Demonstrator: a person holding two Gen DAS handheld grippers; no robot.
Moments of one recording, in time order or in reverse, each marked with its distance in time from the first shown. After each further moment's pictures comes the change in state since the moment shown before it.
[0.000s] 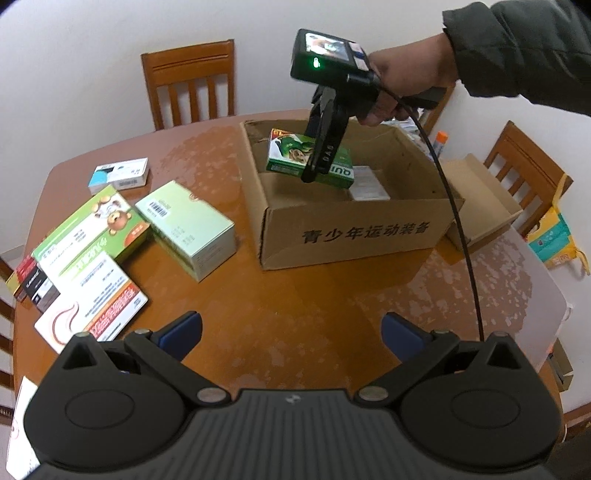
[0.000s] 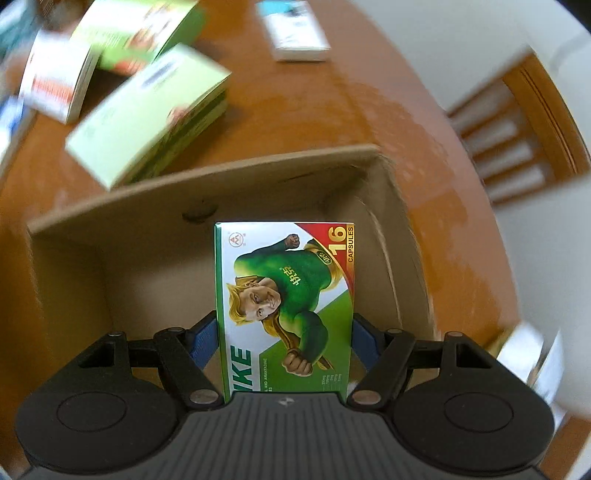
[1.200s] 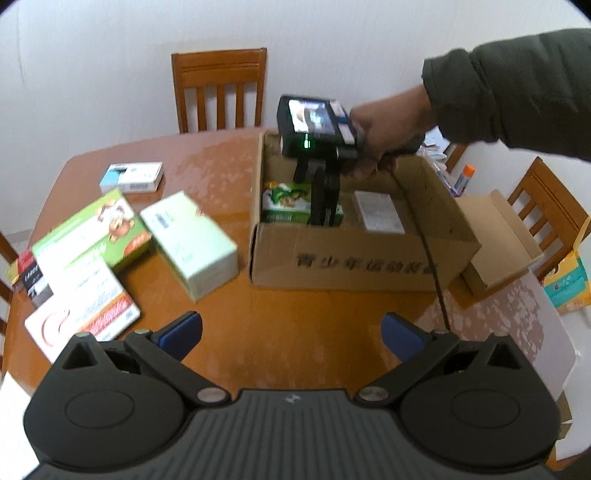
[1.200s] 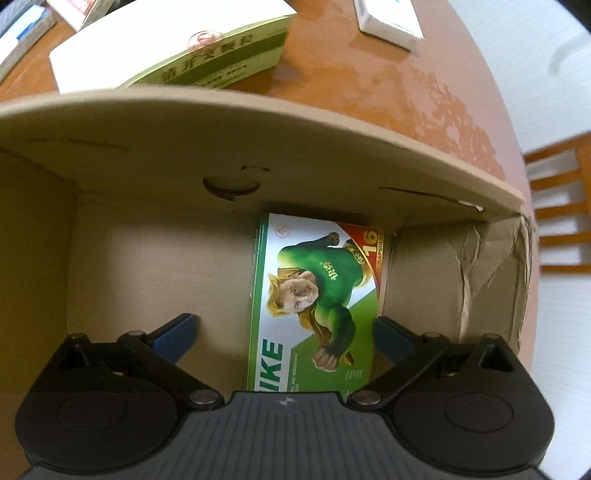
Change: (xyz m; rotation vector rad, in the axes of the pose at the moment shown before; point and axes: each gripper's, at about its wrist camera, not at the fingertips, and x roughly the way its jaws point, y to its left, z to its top) left arm 0.019 -0.019 0.032 -0.095 -0.068 0.058; right arm 0.069 0.003 0.016 -0.268 0.014 0.028
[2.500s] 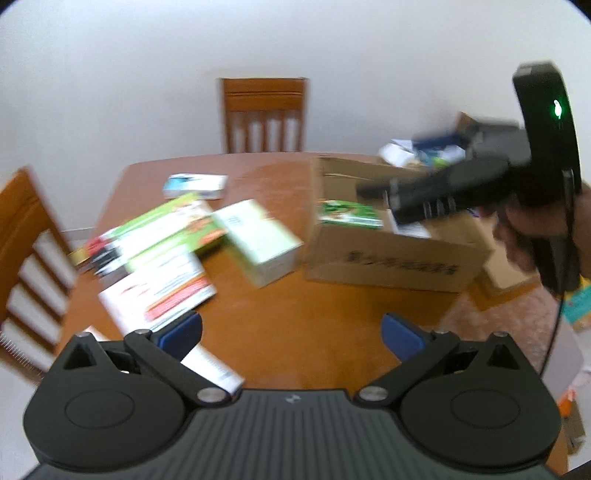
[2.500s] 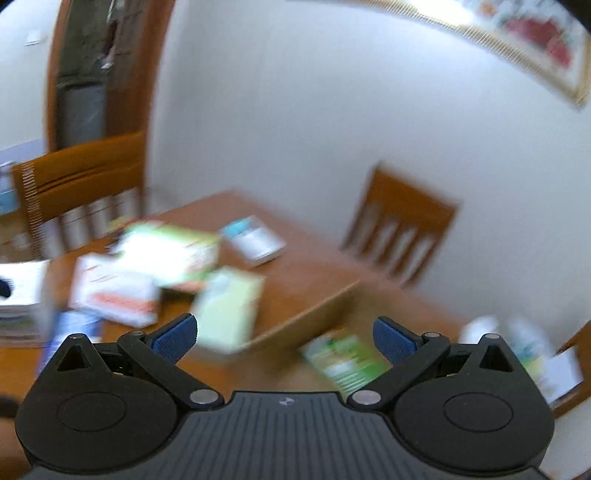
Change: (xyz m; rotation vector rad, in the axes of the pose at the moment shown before) left arm -0.085 0.053 -0.063 -0.090 -0.089 0.116; right arm -0.216 0.169 -0.040 0.729 -0.642 -0.333
